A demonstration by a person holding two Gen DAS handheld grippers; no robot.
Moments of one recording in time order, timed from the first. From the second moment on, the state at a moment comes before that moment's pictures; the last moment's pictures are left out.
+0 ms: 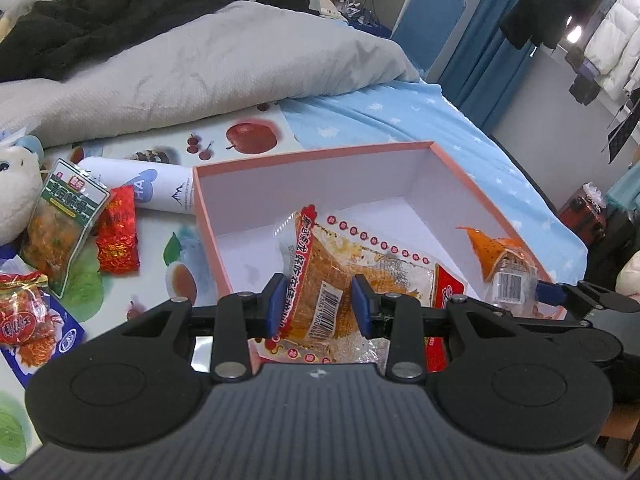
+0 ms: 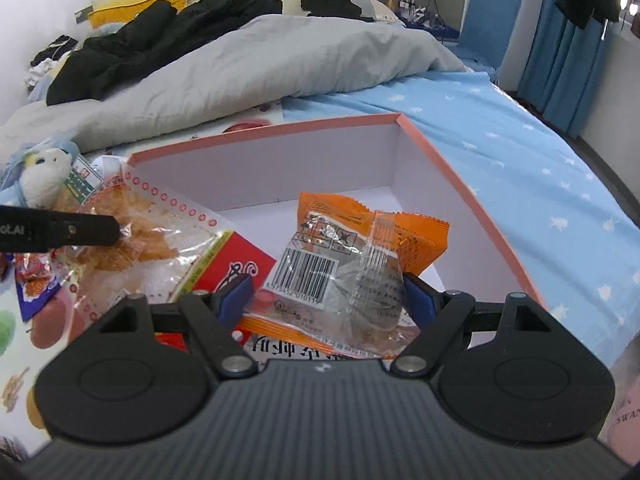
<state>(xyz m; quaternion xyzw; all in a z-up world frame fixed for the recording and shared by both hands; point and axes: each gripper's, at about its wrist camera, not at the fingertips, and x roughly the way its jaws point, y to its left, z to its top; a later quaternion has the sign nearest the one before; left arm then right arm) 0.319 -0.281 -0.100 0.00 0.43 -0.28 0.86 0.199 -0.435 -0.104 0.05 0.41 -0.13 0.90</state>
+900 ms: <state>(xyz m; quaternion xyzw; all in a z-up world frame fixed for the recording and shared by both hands) 0.286 -0.223 -0.024 -0.02 0.35 -0.28 0.89 0.180 -0.413 -0.035 0.09 0.32 -0.09 0.94</state>
